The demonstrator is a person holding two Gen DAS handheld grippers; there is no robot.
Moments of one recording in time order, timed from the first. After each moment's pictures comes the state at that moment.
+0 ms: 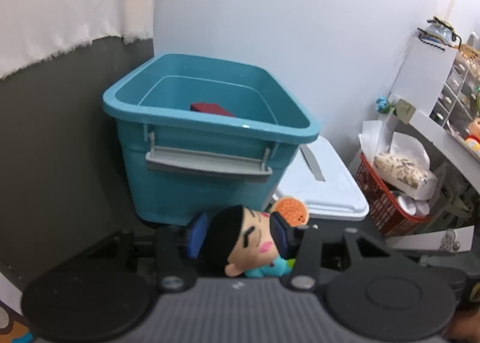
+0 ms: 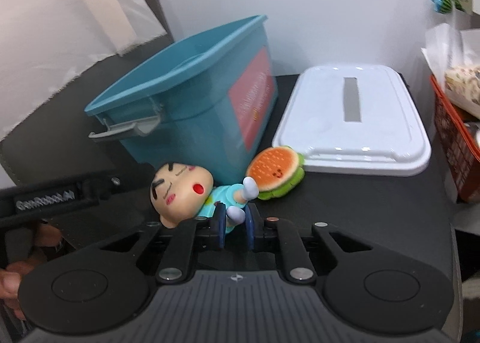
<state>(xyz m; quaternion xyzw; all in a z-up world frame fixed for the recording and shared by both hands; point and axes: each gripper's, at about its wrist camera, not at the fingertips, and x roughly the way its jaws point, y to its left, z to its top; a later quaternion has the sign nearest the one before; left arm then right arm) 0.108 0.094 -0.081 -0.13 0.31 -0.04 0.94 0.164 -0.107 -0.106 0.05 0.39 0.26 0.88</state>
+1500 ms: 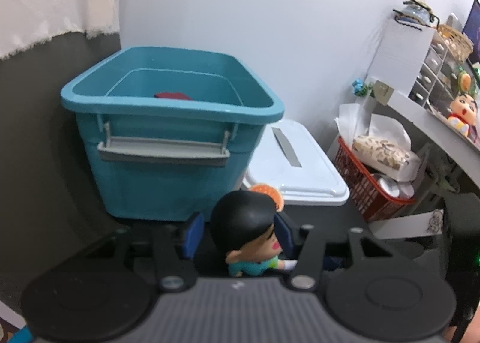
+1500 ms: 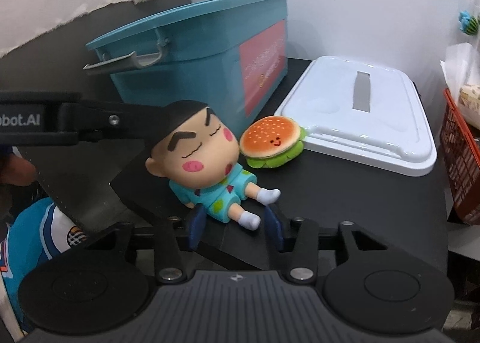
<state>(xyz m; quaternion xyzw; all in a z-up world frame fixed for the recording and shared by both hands) 0.112 0.071 -0.089 -0.11 0.32 -0.08 0.94 0.157 -0.094 -0.138 -0.06 0.39 0.29 0.87</state>
